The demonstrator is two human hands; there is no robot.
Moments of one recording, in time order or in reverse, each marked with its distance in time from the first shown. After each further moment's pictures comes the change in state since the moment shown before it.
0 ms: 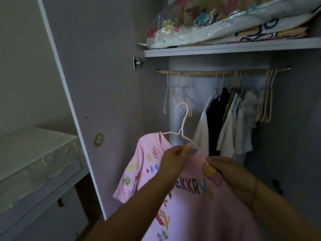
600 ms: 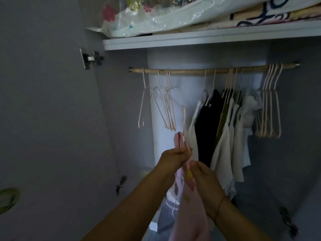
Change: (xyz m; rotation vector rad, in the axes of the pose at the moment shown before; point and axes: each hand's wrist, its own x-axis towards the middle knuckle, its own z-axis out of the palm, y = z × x) left_hand 0.228 -0.040 0.078 -0.429 -0.152 -0.285; right_hand 0.178 0.024 -0.051 -0.172 0.358 -0.026
